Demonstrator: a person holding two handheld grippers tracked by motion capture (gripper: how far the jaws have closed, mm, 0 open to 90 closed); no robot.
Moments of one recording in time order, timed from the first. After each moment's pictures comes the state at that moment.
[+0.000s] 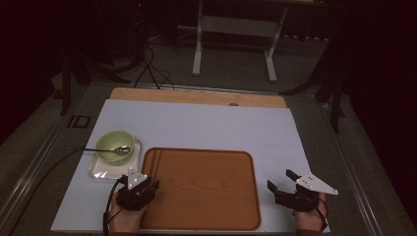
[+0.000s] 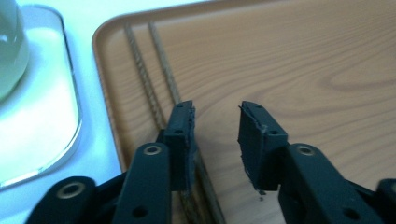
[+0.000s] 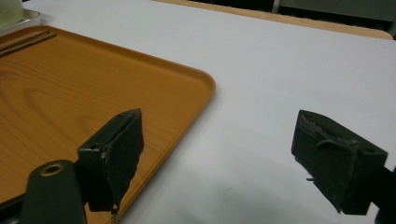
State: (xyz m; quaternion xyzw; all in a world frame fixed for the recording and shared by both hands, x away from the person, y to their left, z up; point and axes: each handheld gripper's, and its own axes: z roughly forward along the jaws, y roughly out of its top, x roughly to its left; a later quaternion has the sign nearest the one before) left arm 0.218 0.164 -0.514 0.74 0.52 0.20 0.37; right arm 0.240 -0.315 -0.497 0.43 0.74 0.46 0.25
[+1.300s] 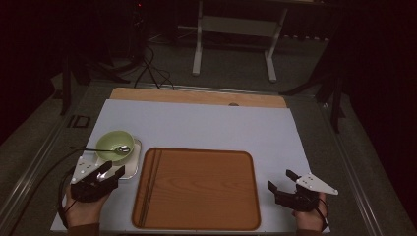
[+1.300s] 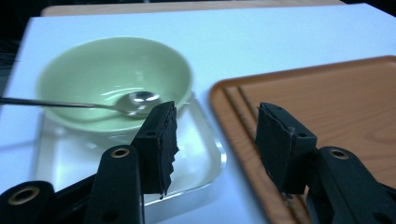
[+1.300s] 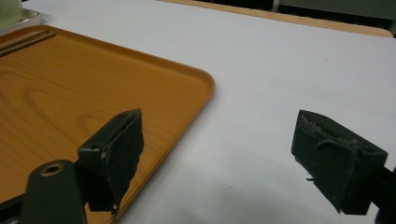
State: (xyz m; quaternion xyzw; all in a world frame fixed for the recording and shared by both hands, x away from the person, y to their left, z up) left arm 0.214 0.263 -0.477 0.68 0.54 0.26 0.43; right arm 0.240 -0.315 -0.498 0.43 0.74 0.46 0.25
